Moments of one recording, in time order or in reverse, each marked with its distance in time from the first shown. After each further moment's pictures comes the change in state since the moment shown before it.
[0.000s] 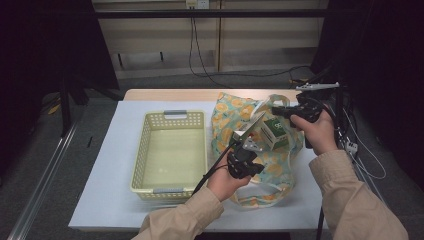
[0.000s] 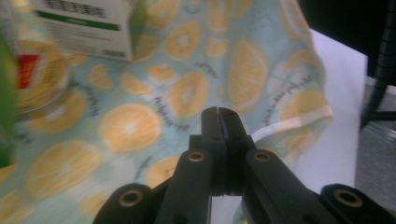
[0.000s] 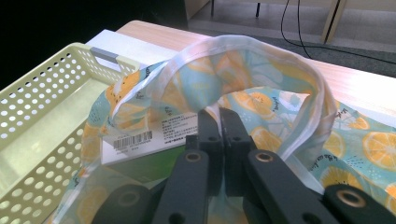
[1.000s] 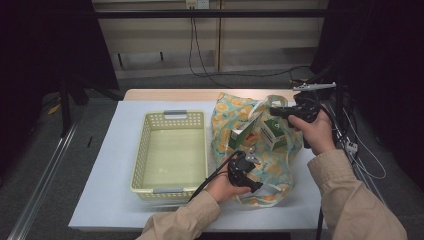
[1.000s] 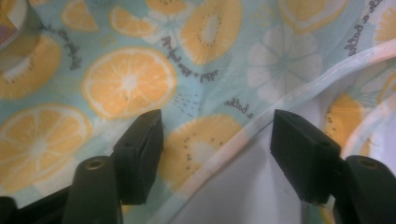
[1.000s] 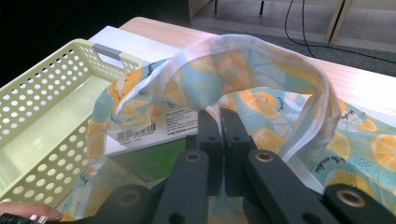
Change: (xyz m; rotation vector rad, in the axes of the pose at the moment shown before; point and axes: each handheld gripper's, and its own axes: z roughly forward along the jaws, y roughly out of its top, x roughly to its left) left arm 0.019 -0.034 0.041 0.134 0.037 0.109; right arm 0.002 0.000 0.005 0.011 0.010 -0.013
